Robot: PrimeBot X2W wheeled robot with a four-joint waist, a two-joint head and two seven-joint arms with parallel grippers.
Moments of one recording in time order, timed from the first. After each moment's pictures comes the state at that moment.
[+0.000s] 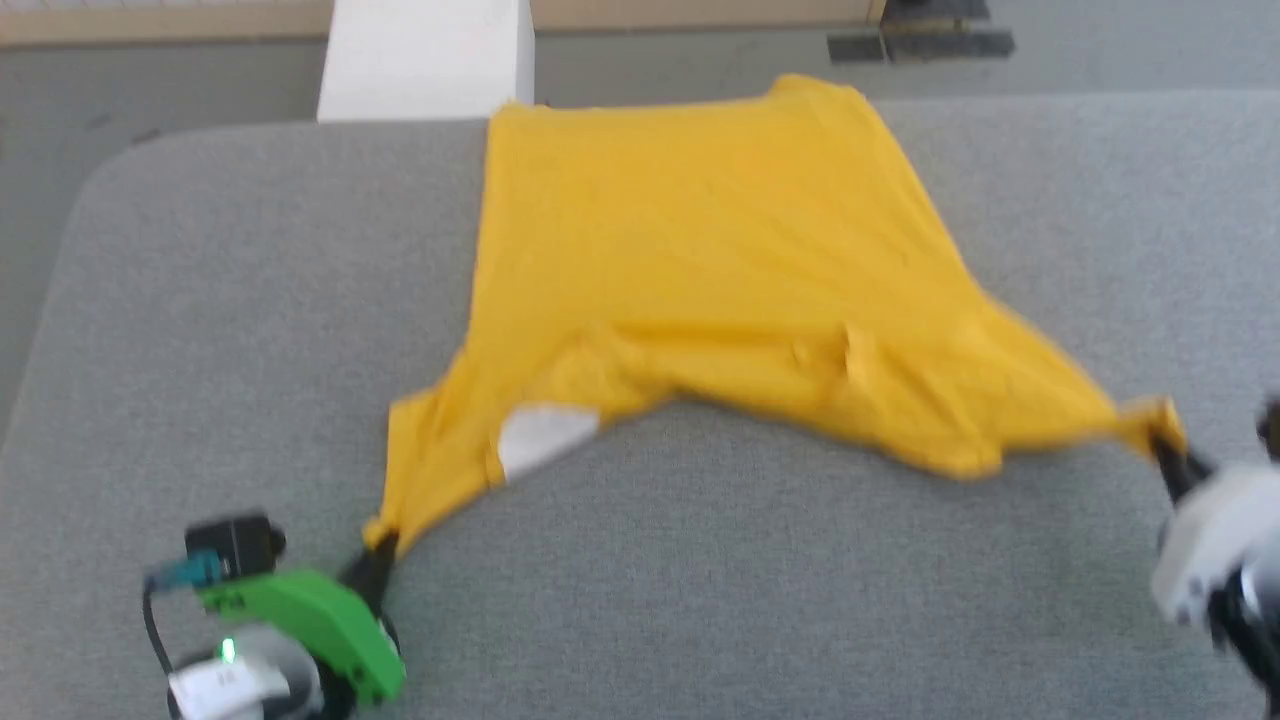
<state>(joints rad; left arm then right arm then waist) -0.09 0.28 -0.15 0.23 -0.73 -0.05 0.19 -0.15 -0.29 -0.16 0.15 0.27 0.13 0.39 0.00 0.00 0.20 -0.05</state>
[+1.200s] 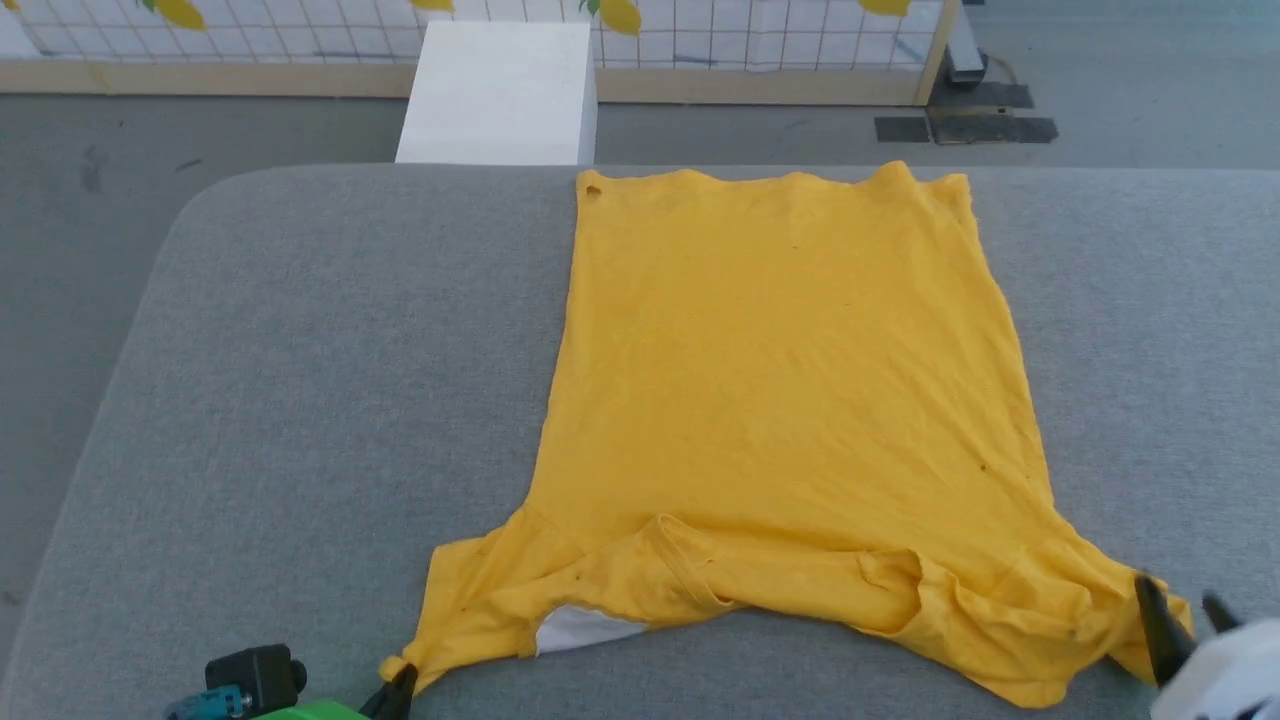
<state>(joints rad) 0.22 0.26 -0.18 -0.02 -0.73 0.11 0.25 0.13 -0.05 -0.37 0.00 0.31 0.13 0.43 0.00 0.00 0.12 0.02</state>
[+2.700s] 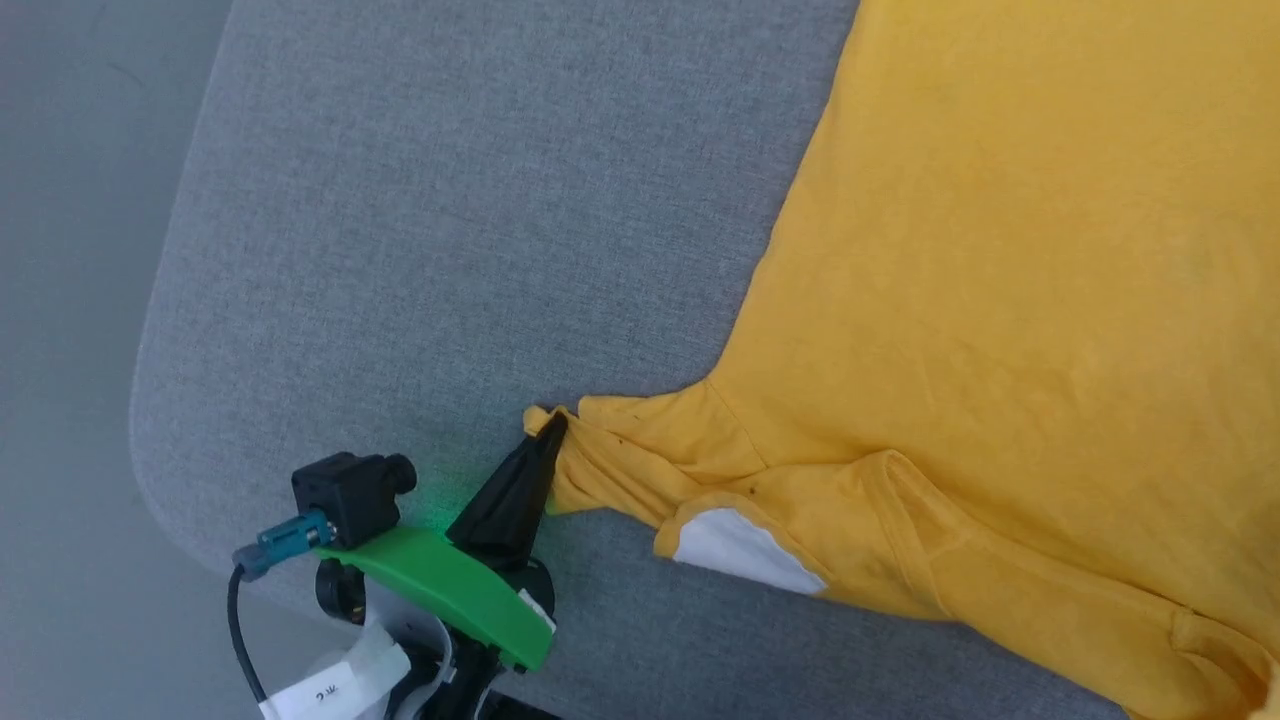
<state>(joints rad) -0.07 0.16 -0.30 -0.12 -0.71 -0.02 0.12 -1.07 -0.28 -0.58 0.36 -0.25 0.13 0.92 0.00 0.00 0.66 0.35</state>
